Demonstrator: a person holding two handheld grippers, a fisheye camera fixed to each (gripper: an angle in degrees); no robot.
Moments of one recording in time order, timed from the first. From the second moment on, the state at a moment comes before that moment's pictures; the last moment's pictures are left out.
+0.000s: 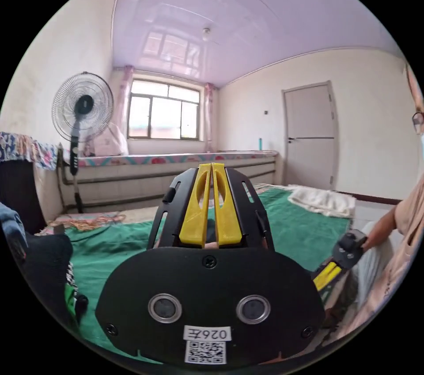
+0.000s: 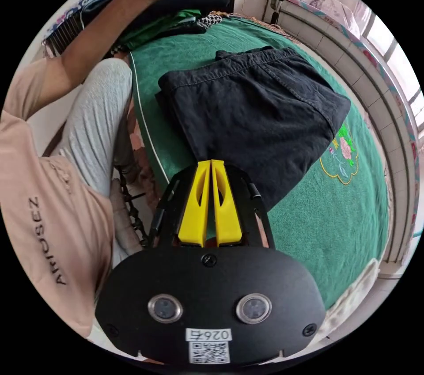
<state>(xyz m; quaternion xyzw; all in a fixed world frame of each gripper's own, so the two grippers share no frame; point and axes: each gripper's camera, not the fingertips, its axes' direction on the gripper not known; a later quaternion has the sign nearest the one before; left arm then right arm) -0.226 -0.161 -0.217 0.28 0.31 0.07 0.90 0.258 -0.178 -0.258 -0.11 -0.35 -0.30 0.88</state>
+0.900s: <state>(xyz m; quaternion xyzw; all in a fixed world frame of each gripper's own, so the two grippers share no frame) -0.316 -0.124 0.223 -0.20 0.40 -0.07 0.89 0.491 -0.196 -0.054 -0.14 -0.45 0.12 0.88</state>
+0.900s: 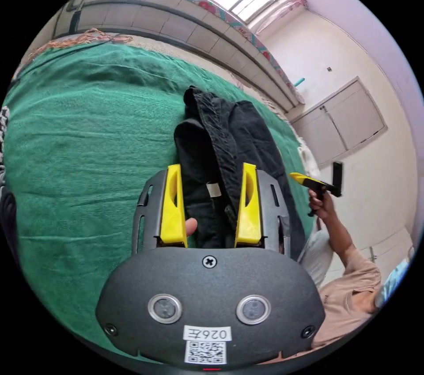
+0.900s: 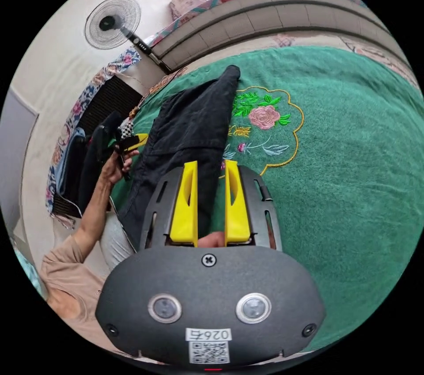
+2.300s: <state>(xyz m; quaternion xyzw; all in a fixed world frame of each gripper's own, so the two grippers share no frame) -0.382 -0.204 -0.220 0.11 0.29 0.02 0.95 0.502 -0.191 -0.422 0.29 -0.26 -0.05 0.92</state>
